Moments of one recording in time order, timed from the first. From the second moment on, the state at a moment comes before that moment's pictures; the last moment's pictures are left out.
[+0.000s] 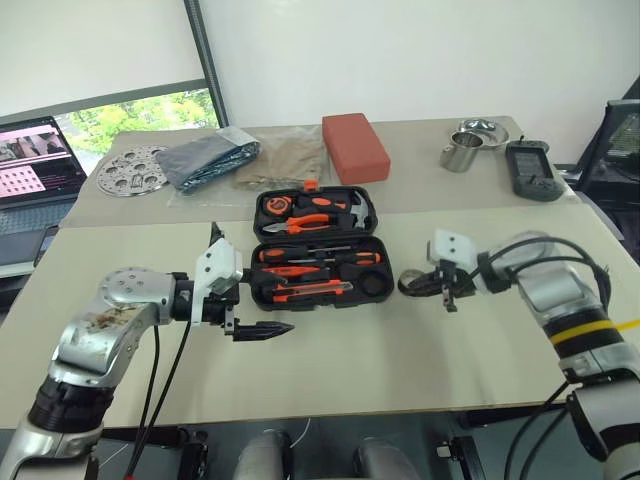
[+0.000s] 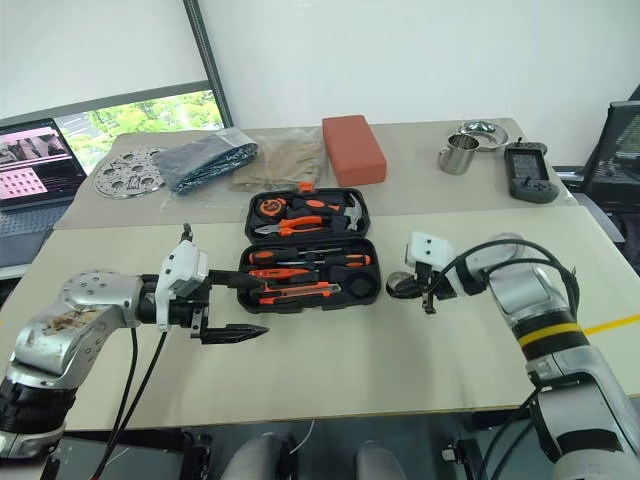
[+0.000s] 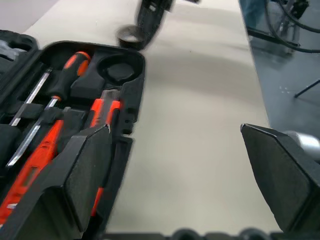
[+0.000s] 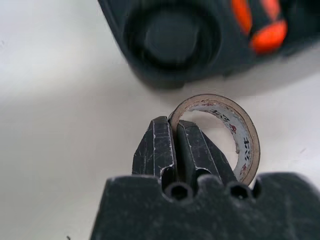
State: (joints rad) left arm -0.28 0.78 0.00 -0.38 -0.52 0.59 -1.18; right arm -0.75 -0.78 0.31 0.30 0.05 0.25 1.35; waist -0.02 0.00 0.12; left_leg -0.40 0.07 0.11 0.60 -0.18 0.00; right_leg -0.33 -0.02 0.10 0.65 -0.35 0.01
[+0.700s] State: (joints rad) left arm -0.26 0.79 0.01 -0.46 -0.56 0.62 -1.11; right arm -0.83 -0.63 0.42 0.35 -0.02 0.26 1.40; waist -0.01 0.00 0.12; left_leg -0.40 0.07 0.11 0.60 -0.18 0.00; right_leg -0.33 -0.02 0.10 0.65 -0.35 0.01
